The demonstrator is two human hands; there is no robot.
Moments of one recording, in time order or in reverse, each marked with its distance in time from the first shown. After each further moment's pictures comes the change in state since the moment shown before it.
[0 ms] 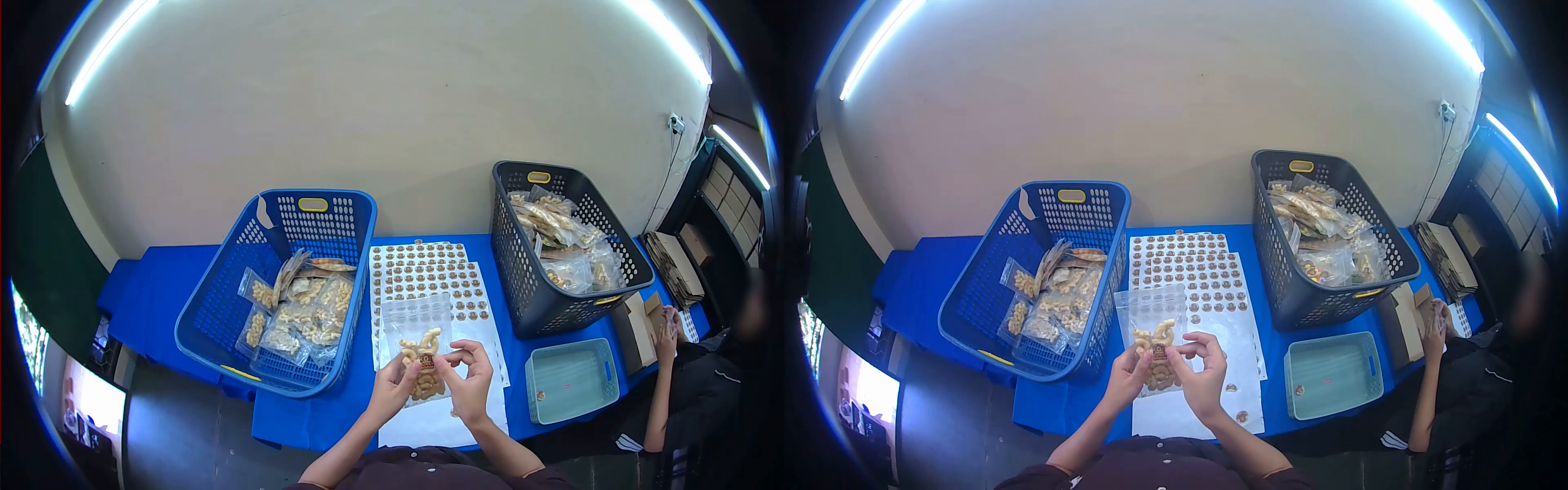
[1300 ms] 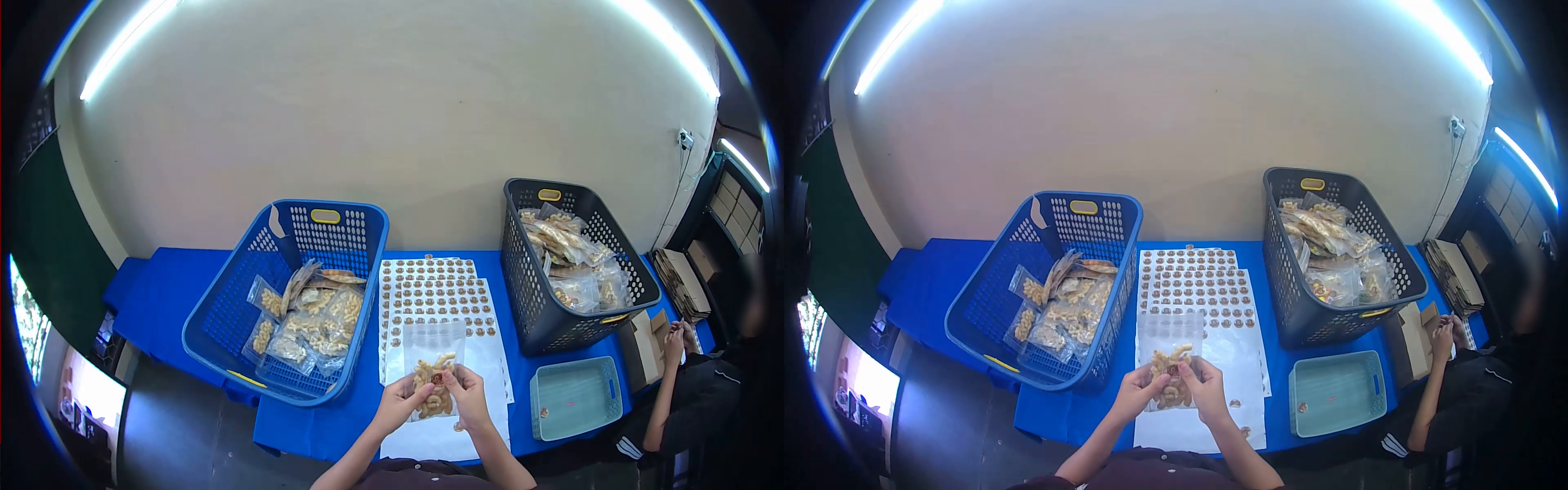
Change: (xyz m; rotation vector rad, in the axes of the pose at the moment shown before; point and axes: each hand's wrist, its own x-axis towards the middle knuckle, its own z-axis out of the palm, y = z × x) left_hand -0.003 -0.011 -0.002 -0.139 -0.112 -0.152; right_hand 0.005 0.030 -0.006 0.308 -0.237 0.313
